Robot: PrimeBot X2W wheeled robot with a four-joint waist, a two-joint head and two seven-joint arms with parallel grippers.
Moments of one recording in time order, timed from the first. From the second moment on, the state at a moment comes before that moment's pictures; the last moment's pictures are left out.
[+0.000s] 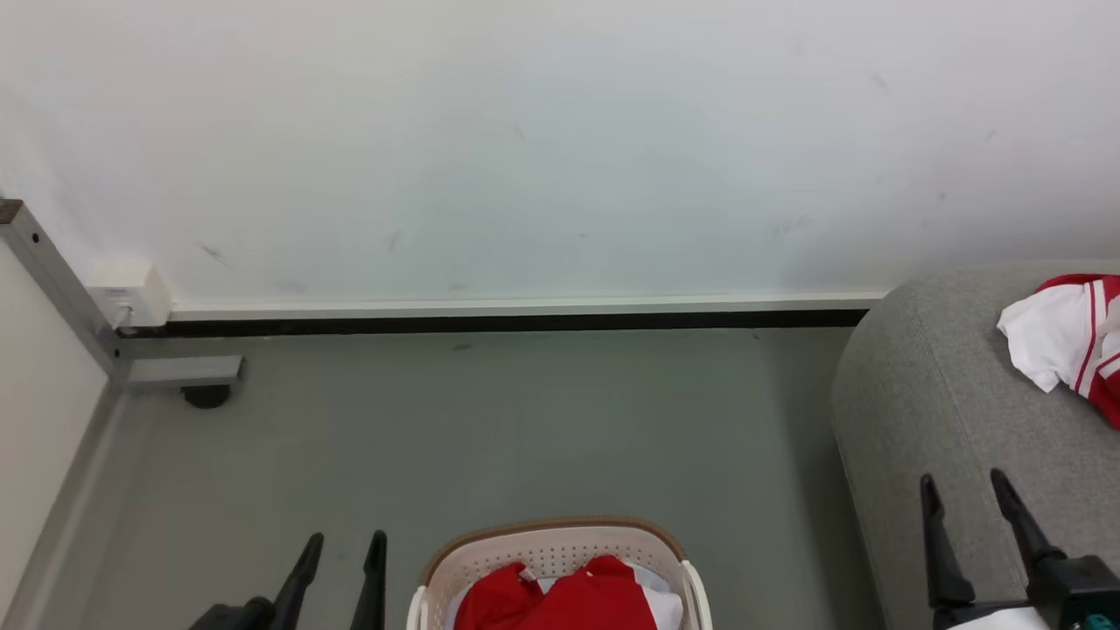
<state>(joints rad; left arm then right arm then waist) 0.01 0.09 -0.10 0.25 -0.27 -0.11 -0.26 -0.10 -0.05 -0.09 0.30 0.07 0.13 -0.26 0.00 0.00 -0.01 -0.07</state>
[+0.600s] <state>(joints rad) 0.05 0.06 -0.04 0.28 -0.23 -0.13 -0.26 -0.05 -0.05 0.05 0.37 0.17 0.13 -0.26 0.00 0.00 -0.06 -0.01</state>
